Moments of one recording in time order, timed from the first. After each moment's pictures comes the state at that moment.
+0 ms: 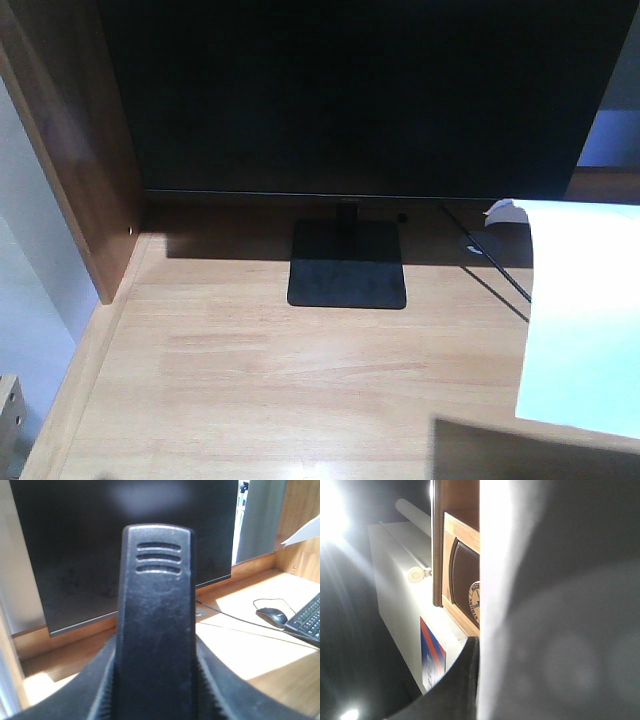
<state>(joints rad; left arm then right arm) -0.56 0.27 -0.77 -0.03 0.72 0.03 0.20 0.07 -0.09 -0.09 -0.79 1.32</state>
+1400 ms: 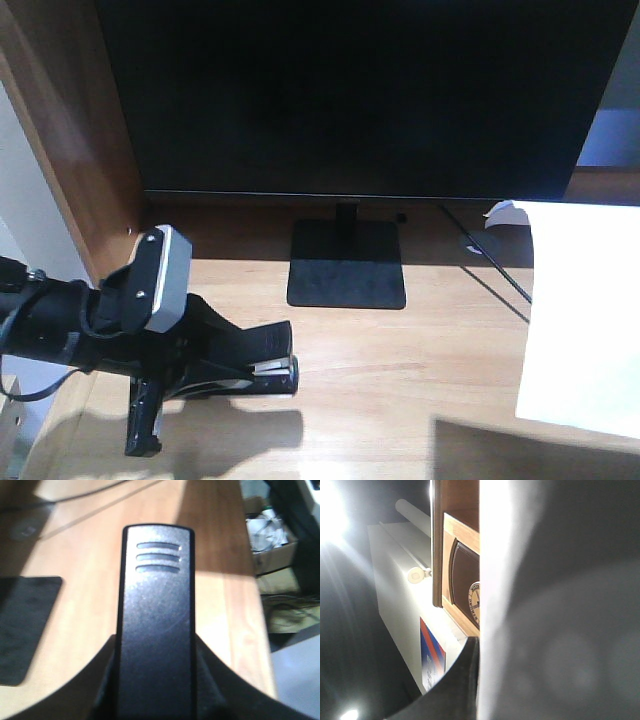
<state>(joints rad) -0.24 1.46 -0.77 -1.26 0.95 2.13 0.20 0.07 -0.09 -0.09 -0.79 1.32</state>
